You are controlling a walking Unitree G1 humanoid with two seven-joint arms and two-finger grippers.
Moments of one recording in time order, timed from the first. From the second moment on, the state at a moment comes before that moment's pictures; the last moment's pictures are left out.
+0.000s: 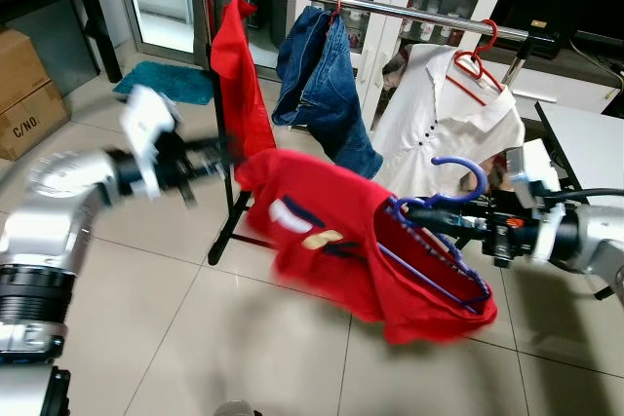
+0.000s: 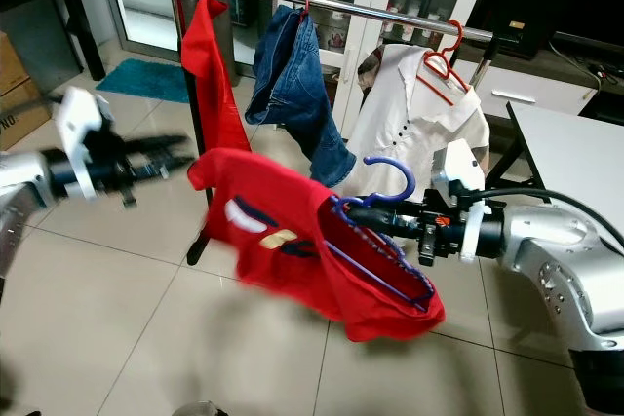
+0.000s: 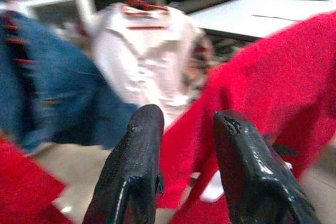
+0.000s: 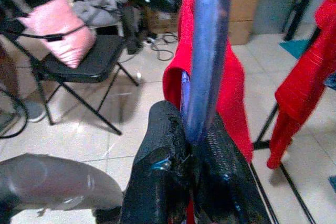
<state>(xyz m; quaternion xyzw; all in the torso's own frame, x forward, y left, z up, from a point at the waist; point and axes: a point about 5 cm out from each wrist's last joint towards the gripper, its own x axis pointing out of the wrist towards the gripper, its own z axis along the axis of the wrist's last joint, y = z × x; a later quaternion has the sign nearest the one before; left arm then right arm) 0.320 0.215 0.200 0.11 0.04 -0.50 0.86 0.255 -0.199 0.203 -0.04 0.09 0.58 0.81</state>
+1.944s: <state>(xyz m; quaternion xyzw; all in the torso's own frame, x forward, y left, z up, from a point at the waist) 0.296 0.250 0.247 -0.04 -0.04 -0.54 0.84 0.254 -0.208 0.195 -0.07 0.11 0.59 0.80</state>
